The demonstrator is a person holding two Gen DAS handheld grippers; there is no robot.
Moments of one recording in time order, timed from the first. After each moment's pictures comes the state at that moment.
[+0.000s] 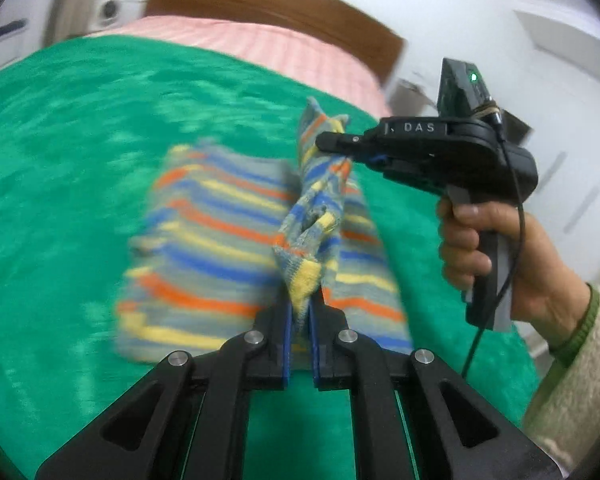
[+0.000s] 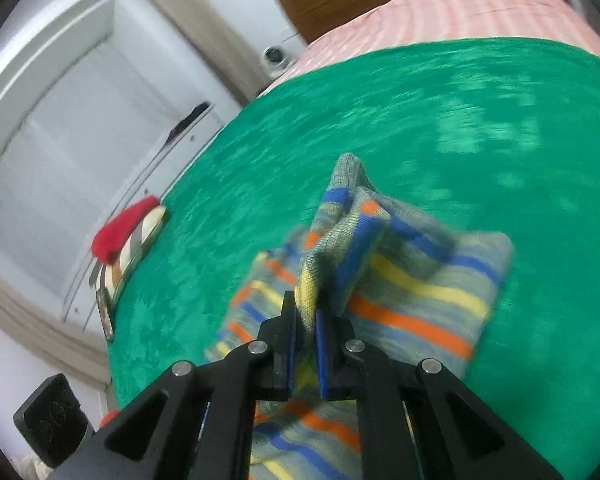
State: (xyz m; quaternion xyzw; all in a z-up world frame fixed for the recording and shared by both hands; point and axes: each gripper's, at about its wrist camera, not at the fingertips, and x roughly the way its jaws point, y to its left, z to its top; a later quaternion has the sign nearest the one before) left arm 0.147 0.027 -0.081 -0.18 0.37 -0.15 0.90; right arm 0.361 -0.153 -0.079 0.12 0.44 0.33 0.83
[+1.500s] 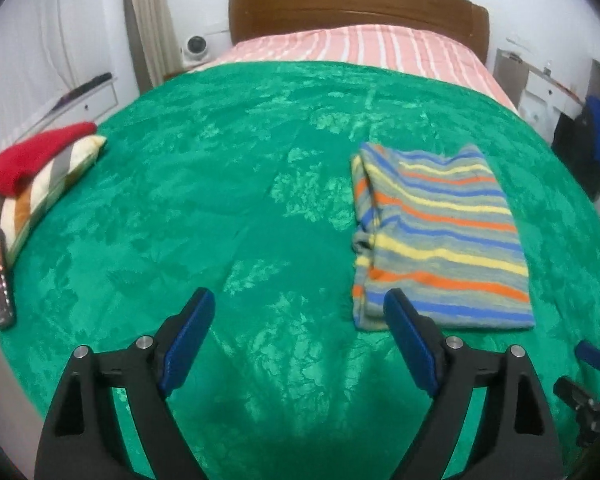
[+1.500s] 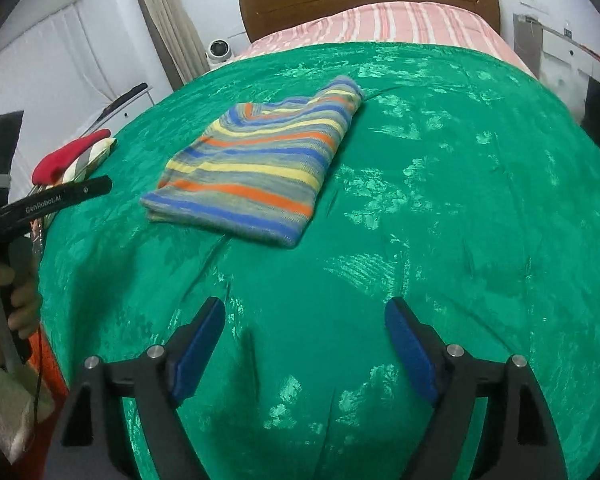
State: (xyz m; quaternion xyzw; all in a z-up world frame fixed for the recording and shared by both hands) left arm 0.118 0.089 -0.064 -0.01 0.39 0.07 0.92; right arm 0.105 -0.195 -0.132 0.03 0.42 0.16 0.89
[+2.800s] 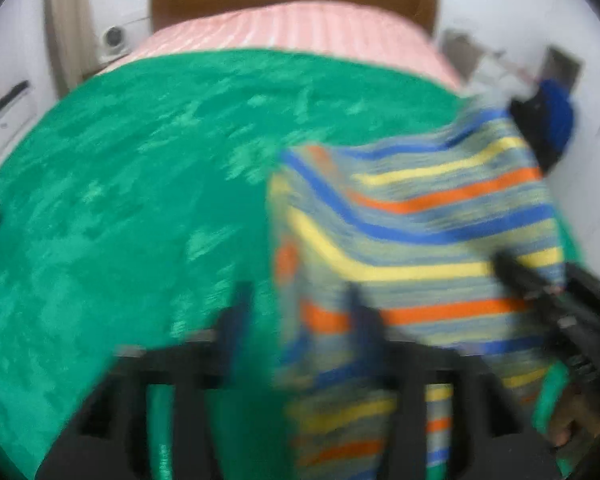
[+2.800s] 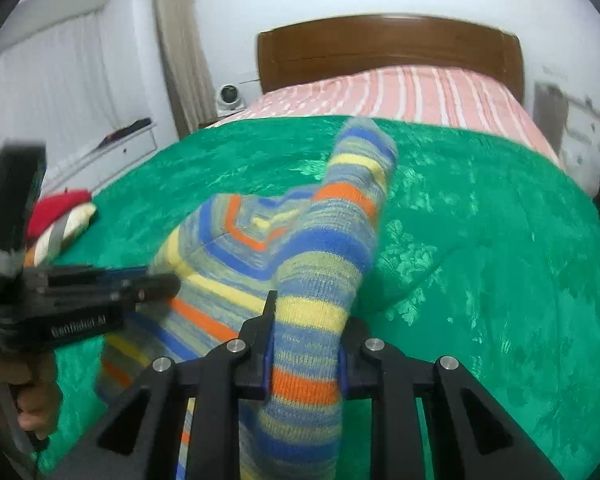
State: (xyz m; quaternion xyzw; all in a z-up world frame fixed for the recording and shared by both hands) left arm 0.288 0.074 -0.065 -0.01 0.44 -0.04 0.90; right arm 0.276 -0.097 -0.069 0.00 0.34 0.15 0.93
